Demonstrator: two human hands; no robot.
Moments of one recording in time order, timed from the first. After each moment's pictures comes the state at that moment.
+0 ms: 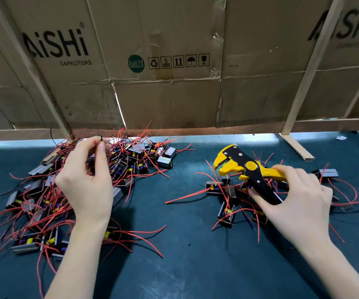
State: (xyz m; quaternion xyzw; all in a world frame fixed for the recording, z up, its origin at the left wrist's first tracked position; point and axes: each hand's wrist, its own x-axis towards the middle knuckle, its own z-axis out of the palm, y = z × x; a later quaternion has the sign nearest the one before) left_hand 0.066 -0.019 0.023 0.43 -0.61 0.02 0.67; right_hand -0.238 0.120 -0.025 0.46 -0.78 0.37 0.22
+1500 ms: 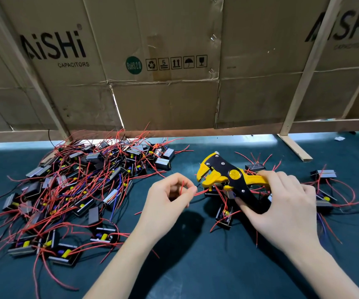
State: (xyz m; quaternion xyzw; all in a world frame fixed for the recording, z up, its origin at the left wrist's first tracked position) left_hand -0.014 0.022 -0.011 0.32 -0.72 -0.45 0.41; right_hand -0.226 0.119 -0.027 0.52 -0.75 0.32 0.25
